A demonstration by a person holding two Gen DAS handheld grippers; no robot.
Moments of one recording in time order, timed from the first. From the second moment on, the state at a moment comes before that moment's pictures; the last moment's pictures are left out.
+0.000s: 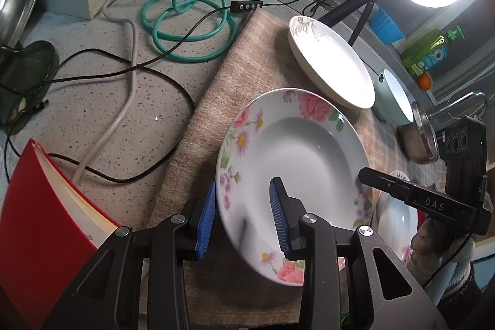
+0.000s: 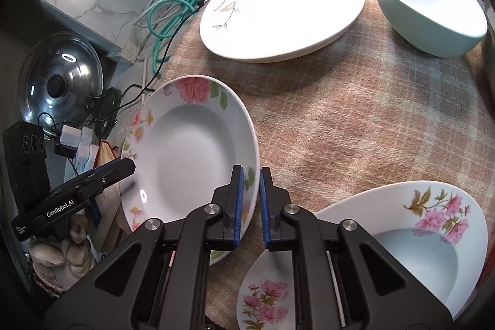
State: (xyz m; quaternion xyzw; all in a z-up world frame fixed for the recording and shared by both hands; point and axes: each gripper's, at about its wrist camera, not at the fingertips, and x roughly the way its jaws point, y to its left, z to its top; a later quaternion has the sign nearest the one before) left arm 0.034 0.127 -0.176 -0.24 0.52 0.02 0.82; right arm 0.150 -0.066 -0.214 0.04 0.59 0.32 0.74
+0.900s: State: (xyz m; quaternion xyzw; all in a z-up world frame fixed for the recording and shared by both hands) left arm 0.036 0.099 -0.137 -0.22 0.49 -0.01 0.84; right arm 0.137 -0.116 -0.178 0.08 0.56 0.30 0.77
